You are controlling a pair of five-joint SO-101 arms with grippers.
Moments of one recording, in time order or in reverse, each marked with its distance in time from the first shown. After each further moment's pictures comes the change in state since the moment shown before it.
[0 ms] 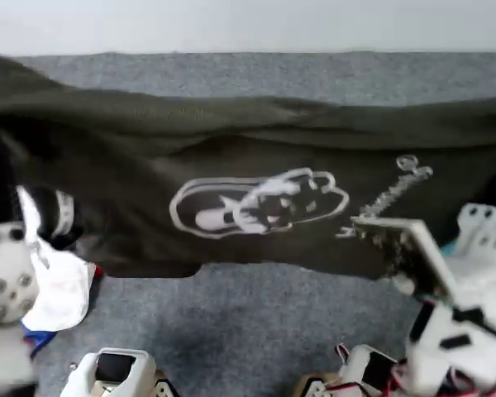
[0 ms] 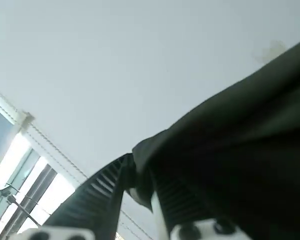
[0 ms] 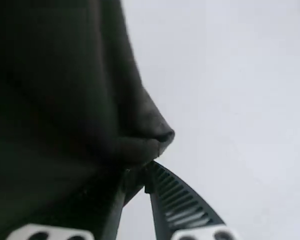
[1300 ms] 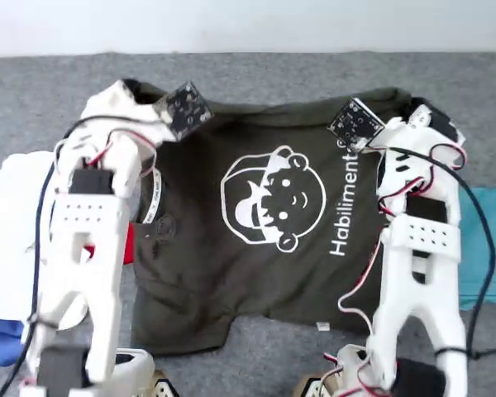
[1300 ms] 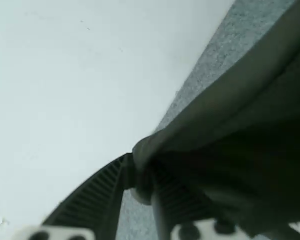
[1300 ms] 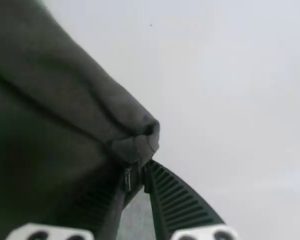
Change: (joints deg) left arm -2.1 26.6 68.0 -49.1 -5.0; right arm -17.1 47.3 29.5 -46.8 7.6
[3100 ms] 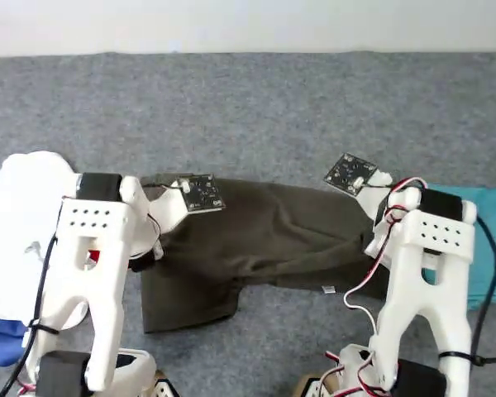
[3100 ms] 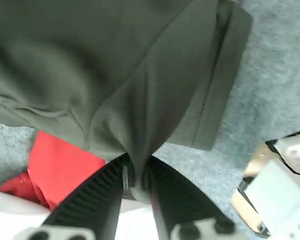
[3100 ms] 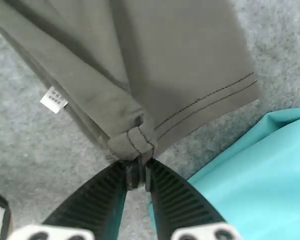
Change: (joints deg) left arm 2.4 -5.2 7.6 65.8 -4.0; right arm 3.1 -2.3 -3.6 71.2 0.0
